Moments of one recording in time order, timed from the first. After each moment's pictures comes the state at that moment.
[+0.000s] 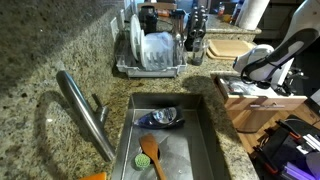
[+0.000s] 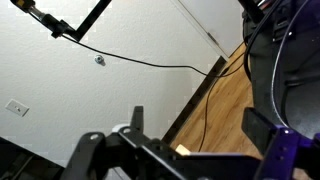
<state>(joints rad) -0.08 0.48 -0.15 -2.25 -0.75 1.49 0.46</state>
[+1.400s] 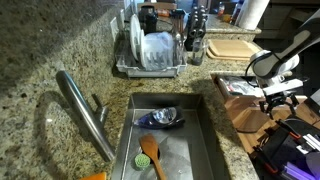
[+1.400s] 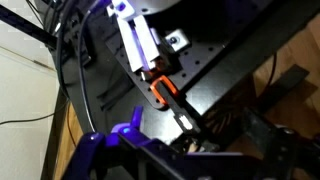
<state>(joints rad) -0.11 0.36 -0.21 -2.49 -0.10 2.01 0.56</state>
